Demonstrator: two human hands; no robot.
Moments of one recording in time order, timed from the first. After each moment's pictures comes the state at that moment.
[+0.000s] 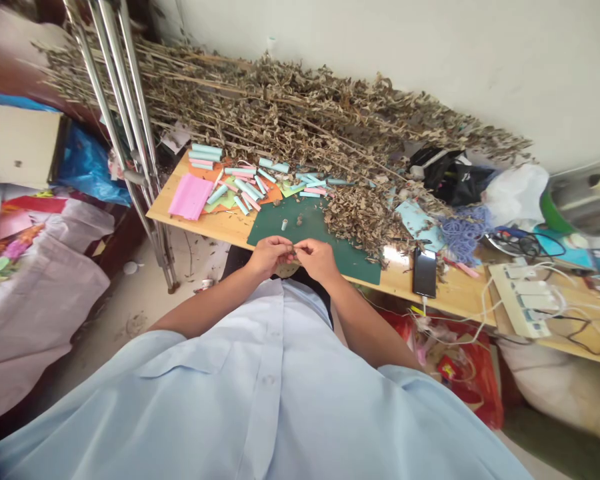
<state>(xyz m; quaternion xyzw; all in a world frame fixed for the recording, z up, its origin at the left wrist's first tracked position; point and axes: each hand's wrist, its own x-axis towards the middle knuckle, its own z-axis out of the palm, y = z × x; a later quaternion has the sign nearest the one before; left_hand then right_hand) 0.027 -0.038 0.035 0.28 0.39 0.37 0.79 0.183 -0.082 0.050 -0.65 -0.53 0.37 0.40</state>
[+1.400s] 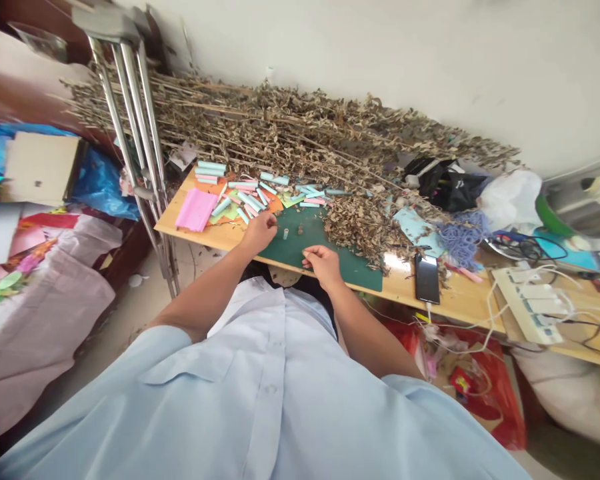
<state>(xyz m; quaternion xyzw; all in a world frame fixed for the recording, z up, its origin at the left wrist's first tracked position) -0.001 0.062 0.029 0.71 0.51 0.33 0.37 0.191 -0.076 0.026 -0.66 -0.32 0.46 0.49</state>
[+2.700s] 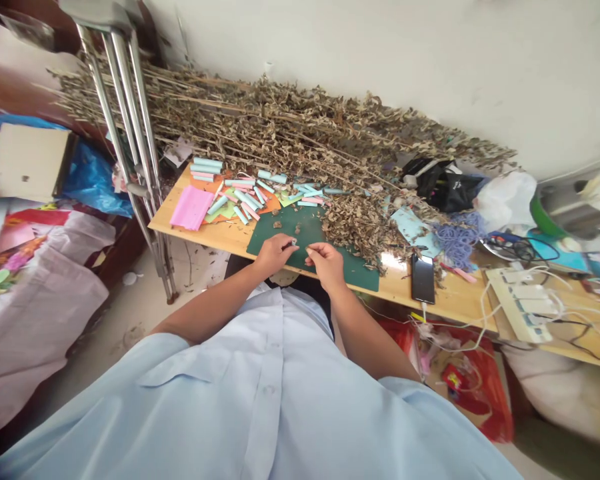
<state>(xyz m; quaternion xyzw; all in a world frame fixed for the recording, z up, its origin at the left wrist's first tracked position) 0.031 0.000 0.010 0.80 0.38 0.34 0.32 0.197 -0.080 0.038 -0.65 -0.33 0.41 0.54</state>
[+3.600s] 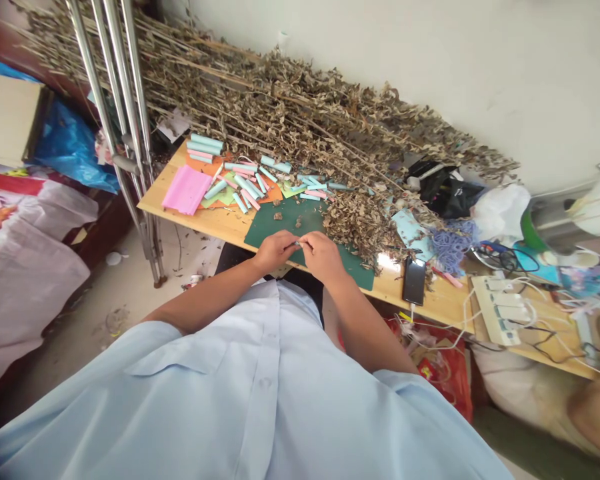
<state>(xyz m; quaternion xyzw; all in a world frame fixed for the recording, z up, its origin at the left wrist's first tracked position) 0.033 -0.012 0.003 0.81 0.31 0.35 0.34 0.201 -0.070 0.089 -0.61 -0.72 0.17 0.27</state>
